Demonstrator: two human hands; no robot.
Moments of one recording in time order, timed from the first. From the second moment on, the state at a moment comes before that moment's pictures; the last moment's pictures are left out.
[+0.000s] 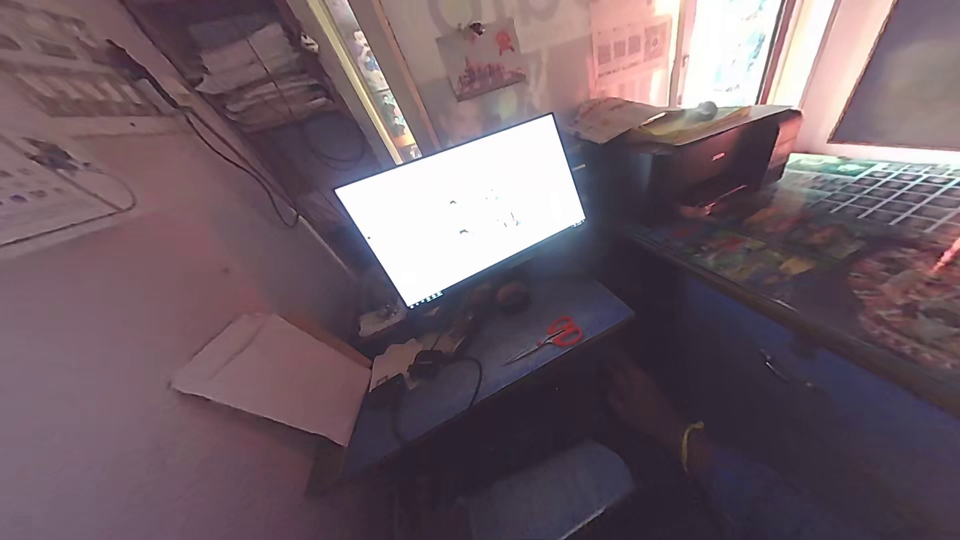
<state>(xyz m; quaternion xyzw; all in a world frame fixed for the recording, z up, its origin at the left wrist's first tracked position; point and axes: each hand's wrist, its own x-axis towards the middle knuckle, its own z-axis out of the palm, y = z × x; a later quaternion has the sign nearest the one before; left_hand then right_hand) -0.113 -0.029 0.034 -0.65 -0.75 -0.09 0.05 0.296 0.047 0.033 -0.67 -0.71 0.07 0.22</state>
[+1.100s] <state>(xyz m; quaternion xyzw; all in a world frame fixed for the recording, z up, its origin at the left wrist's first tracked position) -0.132 -0.010 0.001 -0.59 -0.77 -0.22 0.08 0.296 0.050 0.041 -0.66 -0.72 0.11 0.19</state>
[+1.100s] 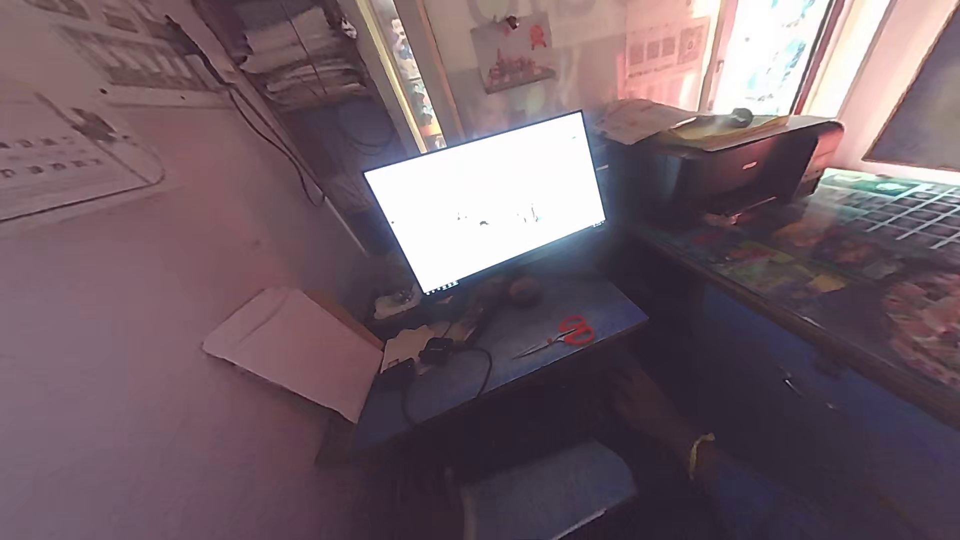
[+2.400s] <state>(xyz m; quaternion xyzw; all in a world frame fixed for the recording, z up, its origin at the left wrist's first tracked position) -0.108 -0.014 0.074 -0.57 -0.81 -0.14 -0.05 0.293 0.050 0.044 -0.67 -0.71 0.10 0.22</state>
